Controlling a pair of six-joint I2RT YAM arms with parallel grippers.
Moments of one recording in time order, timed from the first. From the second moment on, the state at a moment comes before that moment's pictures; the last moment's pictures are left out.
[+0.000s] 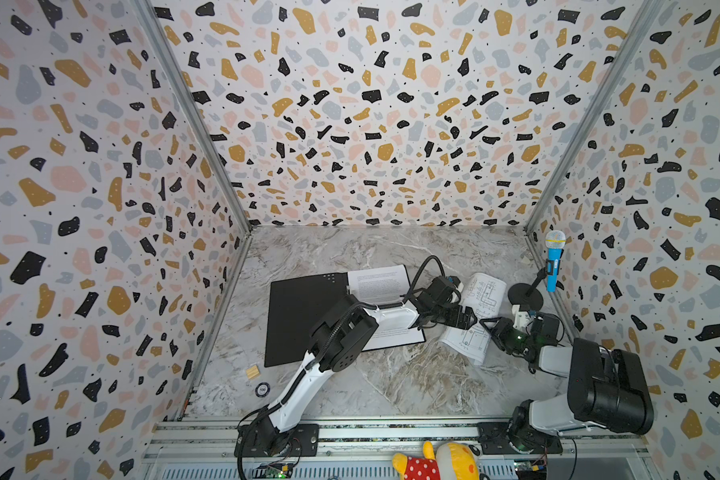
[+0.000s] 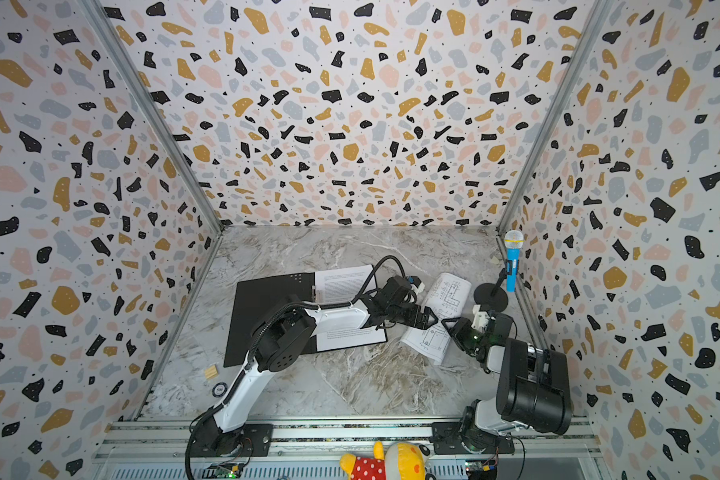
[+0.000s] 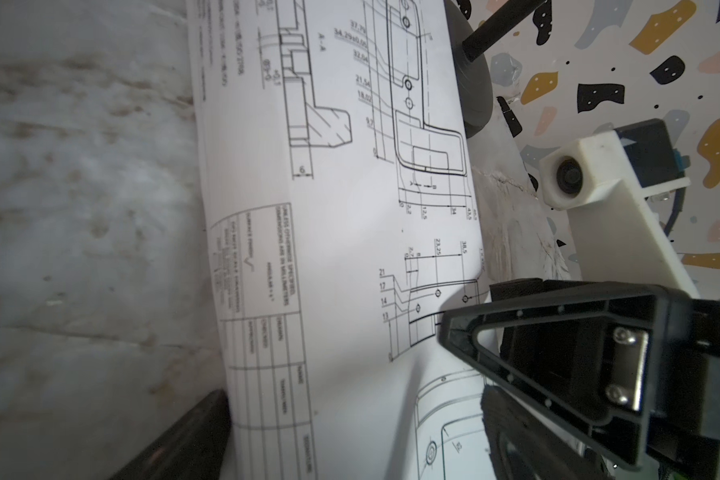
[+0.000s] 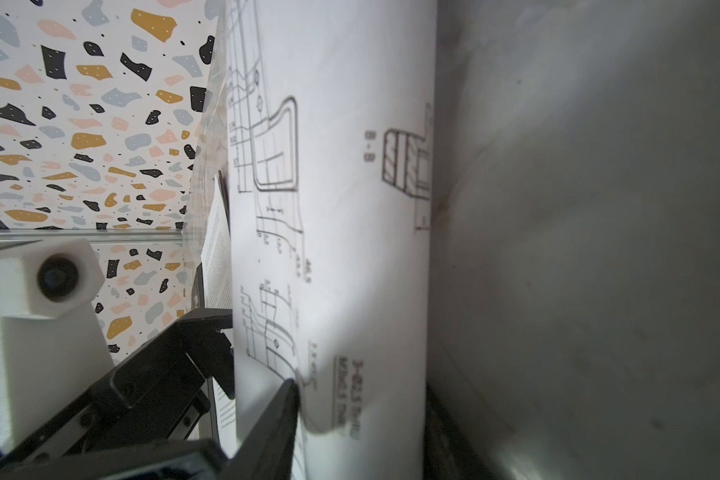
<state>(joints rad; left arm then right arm) -0.95 2.32 1.66 -0.05 0.34 -0.57 -0.31 1.44 0.30 0.35 -0.77 0.61</state>
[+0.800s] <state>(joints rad) -1.06 1.93 1.01 0.53 0.34 -1.01 -0.36 1.41 0.28 0.30 -0.80 0.58</state>
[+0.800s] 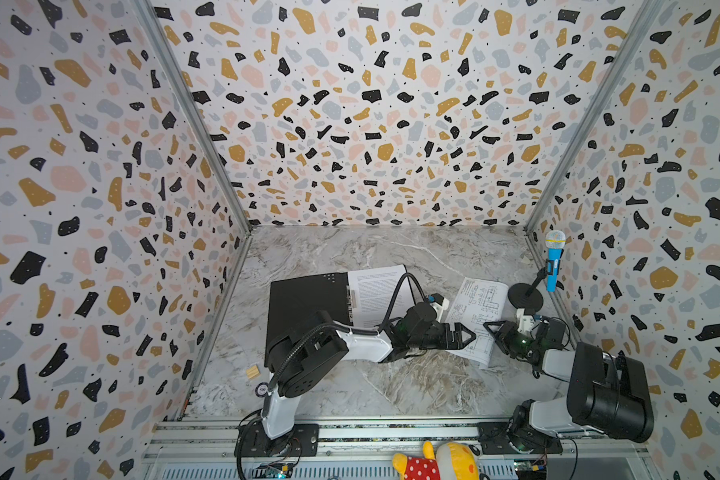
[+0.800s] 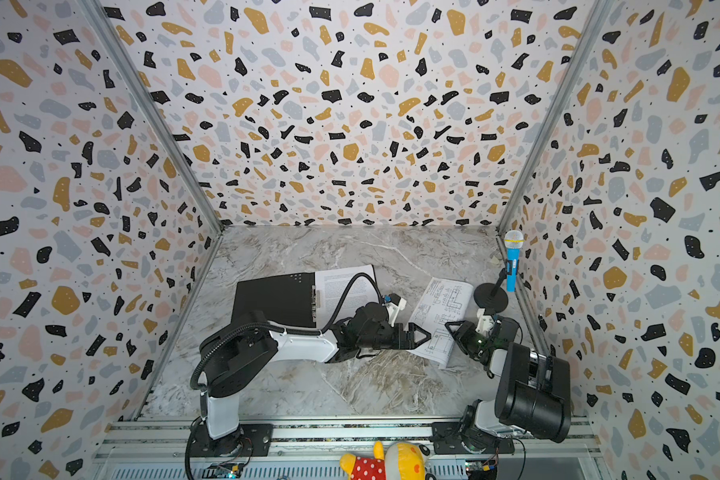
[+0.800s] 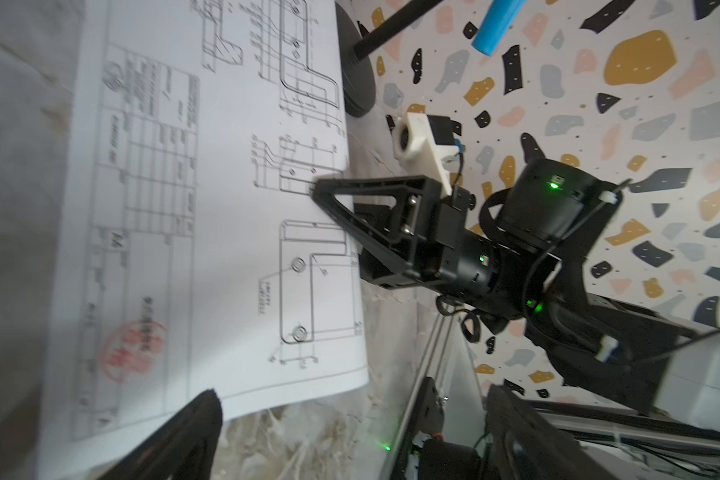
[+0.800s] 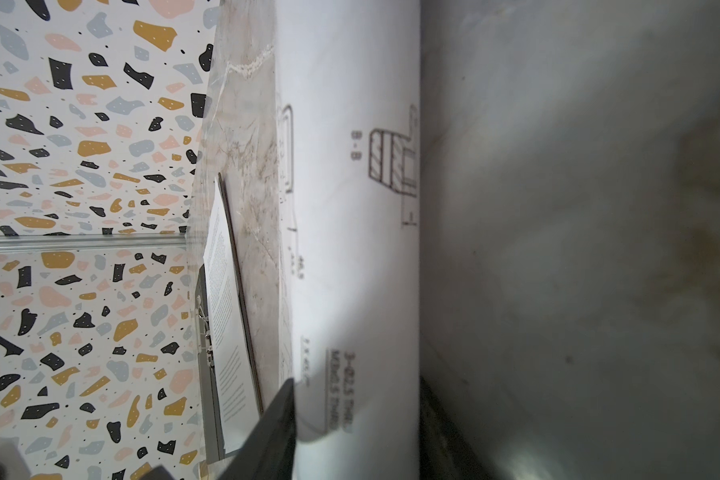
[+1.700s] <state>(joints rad) -1.22 2.28 0.98 1.22 0.13 -1.63 -0.36 1.38 0.28 0.24 -0.80 0.54</state>
